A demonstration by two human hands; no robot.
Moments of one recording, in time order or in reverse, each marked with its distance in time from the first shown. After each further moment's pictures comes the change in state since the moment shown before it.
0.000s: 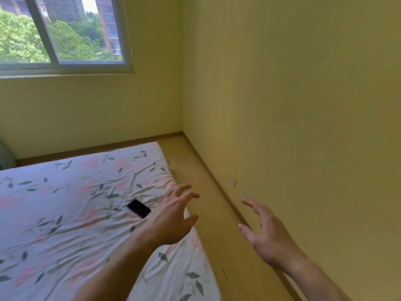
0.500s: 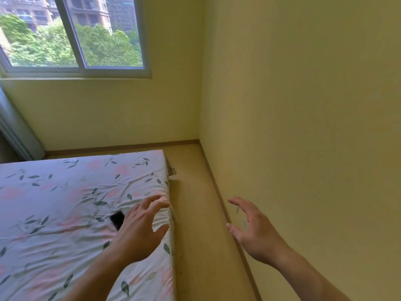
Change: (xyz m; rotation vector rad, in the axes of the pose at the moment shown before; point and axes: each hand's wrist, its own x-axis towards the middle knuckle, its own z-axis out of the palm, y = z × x) left_hand 0.180 0.079 0.062 0.022 0.174 -0.332; right_hand 0.246 0.124 -0.152 -0.052 -0.206 -0.244
